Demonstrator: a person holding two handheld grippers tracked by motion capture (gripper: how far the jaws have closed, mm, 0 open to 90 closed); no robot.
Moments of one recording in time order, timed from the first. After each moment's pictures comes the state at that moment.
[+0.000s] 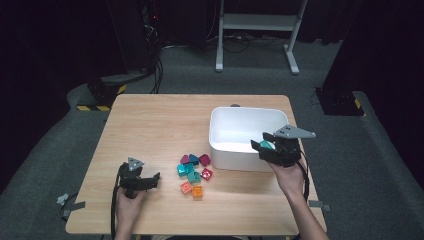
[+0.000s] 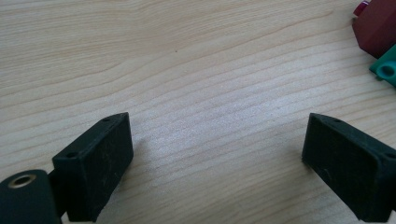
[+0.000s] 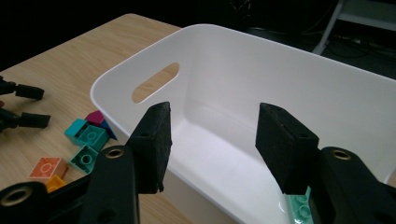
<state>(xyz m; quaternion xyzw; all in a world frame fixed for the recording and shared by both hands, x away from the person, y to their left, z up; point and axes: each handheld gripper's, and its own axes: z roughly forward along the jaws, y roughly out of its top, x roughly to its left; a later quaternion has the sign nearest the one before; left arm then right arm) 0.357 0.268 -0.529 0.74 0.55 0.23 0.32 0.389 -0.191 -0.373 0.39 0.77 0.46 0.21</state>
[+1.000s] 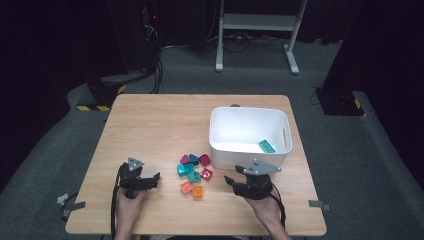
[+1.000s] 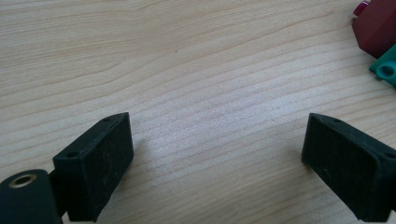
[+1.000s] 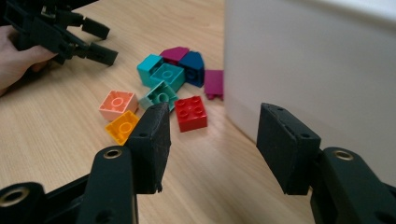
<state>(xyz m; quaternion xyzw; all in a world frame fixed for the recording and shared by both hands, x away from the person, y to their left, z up) 0.357 0.268 -0.529 0.74 0.55 0.23 0.32 0.338 -0.133 -0.452 0.33 0.82 0.46 0.14</state>
